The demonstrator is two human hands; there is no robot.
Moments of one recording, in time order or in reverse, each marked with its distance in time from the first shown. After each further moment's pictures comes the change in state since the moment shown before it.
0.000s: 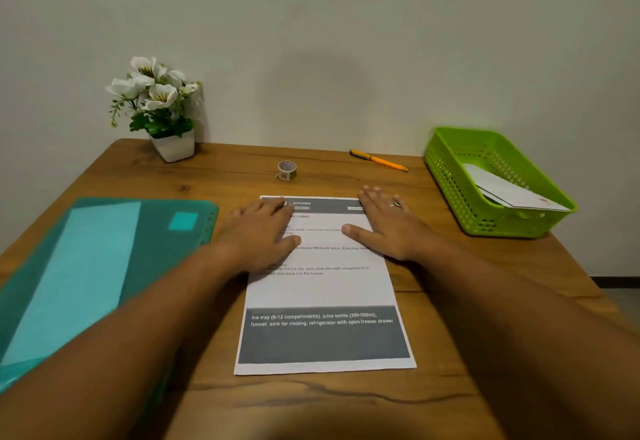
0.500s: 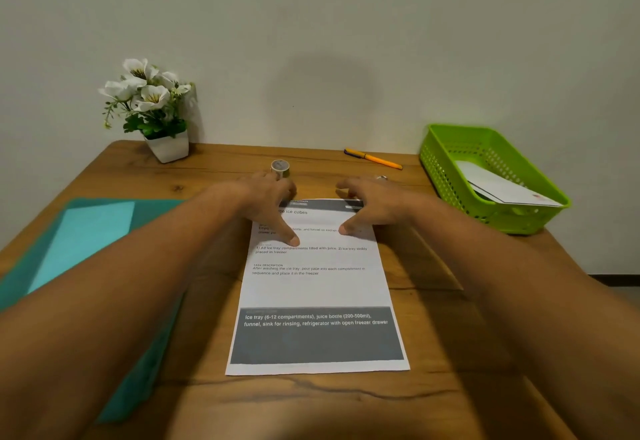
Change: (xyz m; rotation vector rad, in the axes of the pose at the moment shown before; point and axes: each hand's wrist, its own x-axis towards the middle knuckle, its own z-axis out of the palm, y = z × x) left_hand 0.063 -0.004 -0.045 0.076 -0.246 0.018; right_hand 0.029 -0.007 -0.052 0.170 -0.128 -0.028
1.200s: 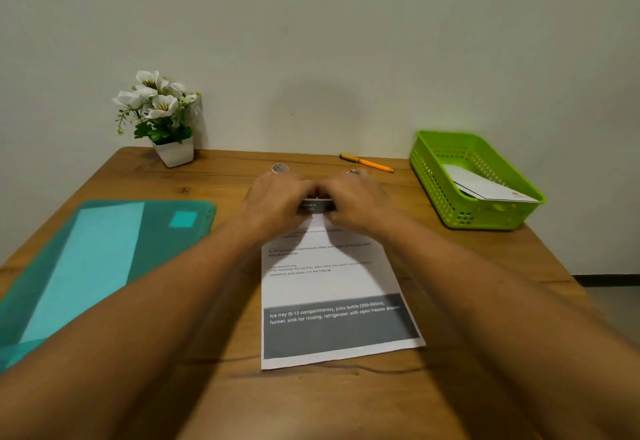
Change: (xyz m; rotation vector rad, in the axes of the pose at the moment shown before) left_hand -0.041 0.050 0.016 0.032 0.692 0.148; right_hand -0.035 -0.065 0.014 -0.252 0.423 -0.179
